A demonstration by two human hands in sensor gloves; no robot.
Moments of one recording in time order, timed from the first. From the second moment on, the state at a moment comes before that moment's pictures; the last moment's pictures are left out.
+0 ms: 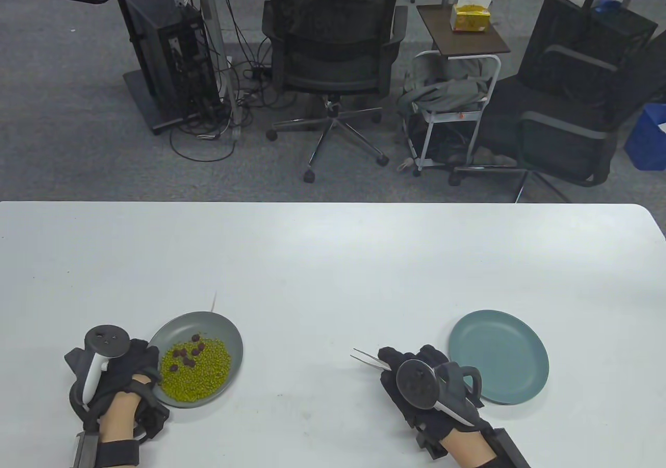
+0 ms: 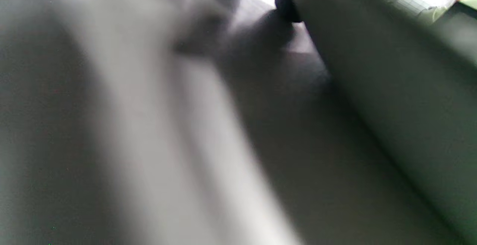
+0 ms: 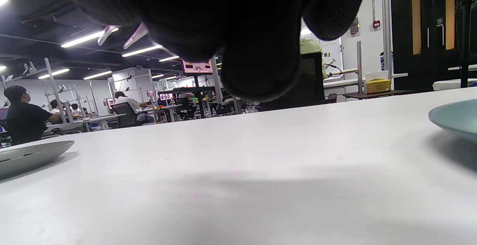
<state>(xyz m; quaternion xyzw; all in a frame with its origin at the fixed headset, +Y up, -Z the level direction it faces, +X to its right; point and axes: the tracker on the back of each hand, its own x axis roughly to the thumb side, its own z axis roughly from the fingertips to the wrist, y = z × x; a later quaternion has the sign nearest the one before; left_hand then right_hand) -0.400 -0.799 -0.335 -0.12 0.29 0.26 0.91 0.133 -0.734 -0.297 0.14 -0.05 0.98 0.10</state>
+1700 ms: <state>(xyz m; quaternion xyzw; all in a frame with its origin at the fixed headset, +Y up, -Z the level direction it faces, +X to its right) -0.186 -0.800 -0.297 -0.25 -0.05 0.68 0.69 0.132 -0.691 -0.274 0.18 -0.18 0.96 0.09</state>
